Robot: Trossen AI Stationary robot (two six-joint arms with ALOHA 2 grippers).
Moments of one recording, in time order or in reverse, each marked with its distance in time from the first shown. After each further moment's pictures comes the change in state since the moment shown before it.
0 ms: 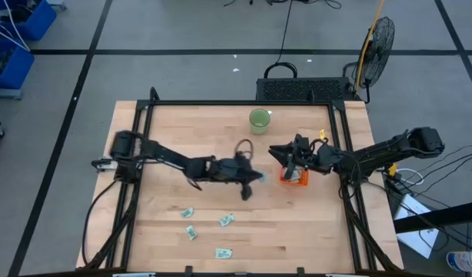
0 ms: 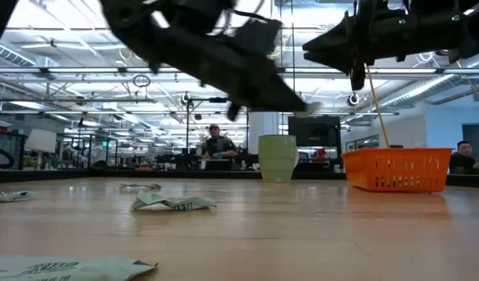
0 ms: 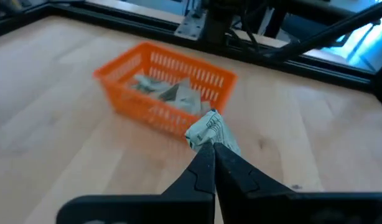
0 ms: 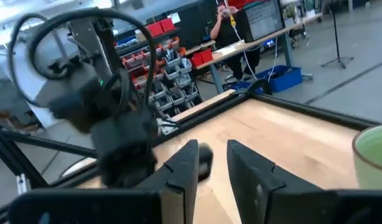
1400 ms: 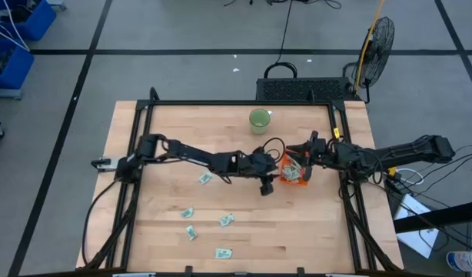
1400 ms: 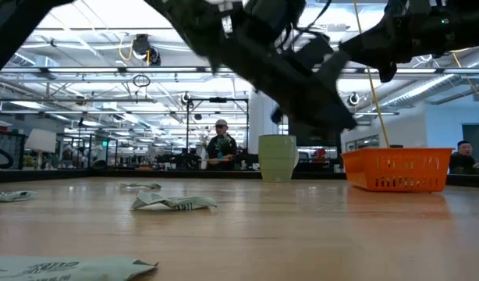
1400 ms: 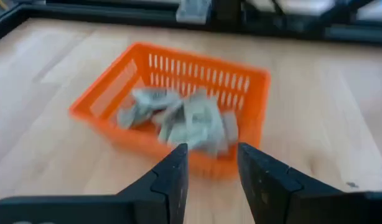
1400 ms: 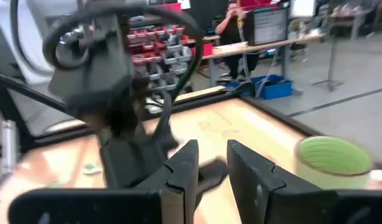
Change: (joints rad) left arm 0.056 0.268 0.461 -0.325 0.034 0.161; right arm 0.000 -0.460 -0.083 -0.433 -0.046 -0.177
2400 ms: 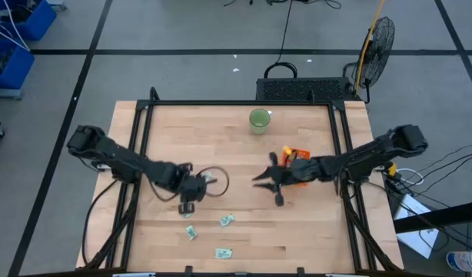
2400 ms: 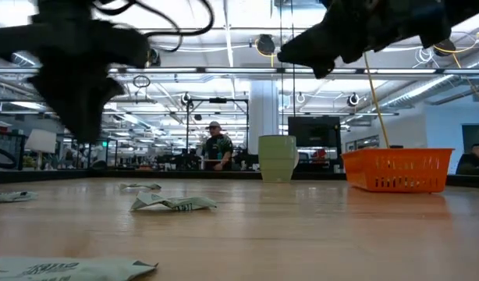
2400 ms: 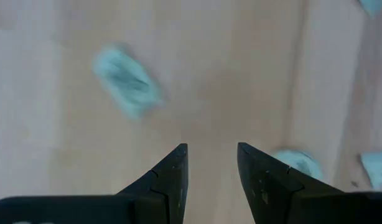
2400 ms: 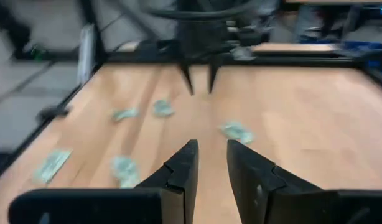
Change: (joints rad) left arm -0.277 -0.676 -0.550 -0.981 0.019 -0.289; right arm 0.115 0.714 0.349 0.111 -0.265 -0.148
